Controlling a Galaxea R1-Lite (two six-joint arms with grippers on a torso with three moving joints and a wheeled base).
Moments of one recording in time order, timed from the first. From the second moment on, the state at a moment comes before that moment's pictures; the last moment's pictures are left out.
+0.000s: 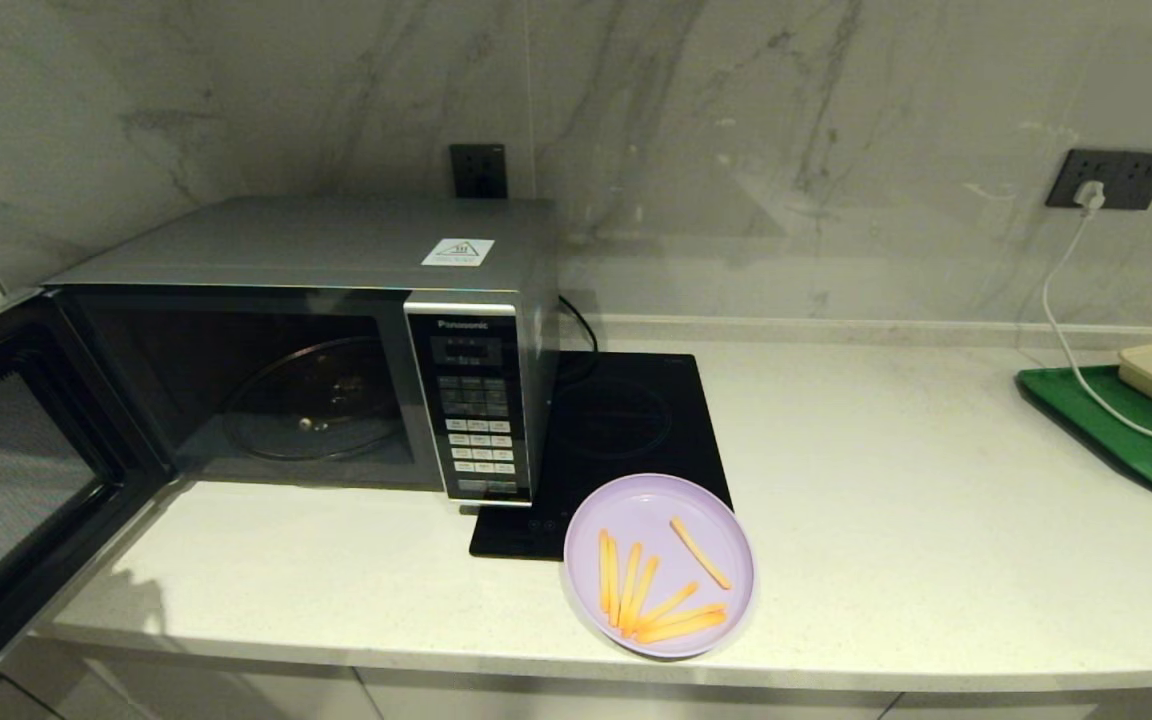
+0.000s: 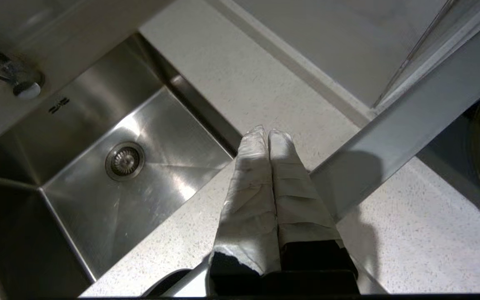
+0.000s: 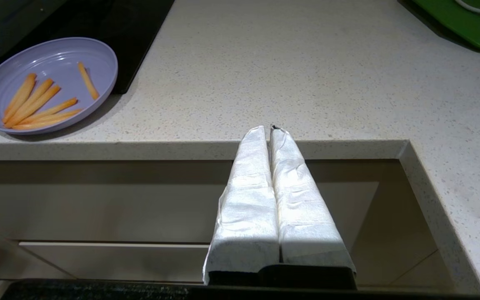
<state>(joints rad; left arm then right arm) 0.78 1.54 -1.60 0.55 0.05 0.05 0.00 0.00 -0.06 0.14 -0.04 0.09</state>
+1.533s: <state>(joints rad) 0.27 1.49 -1.58 0.82 -0.07 -0.32 0.00 0.00 -0.06 0.14 -0.04 0.09</state>
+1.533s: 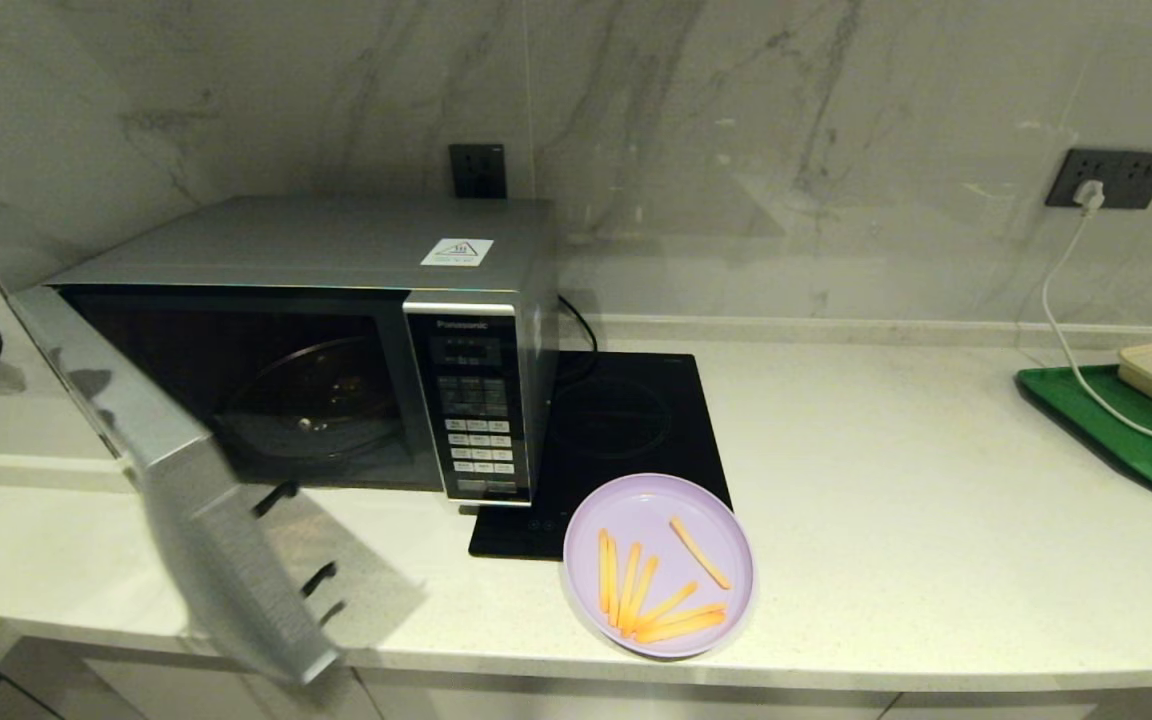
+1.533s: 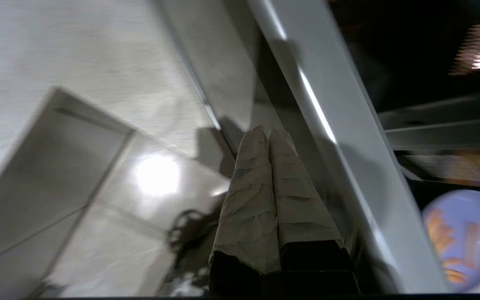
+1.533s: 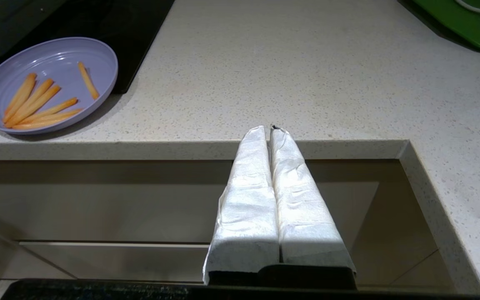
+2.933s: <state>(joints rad) -0.04 1.43 -1.58 1.00 -0.09 -0.41 0.00 0.00 -0.06 0.14 -0.04 0.09</state>
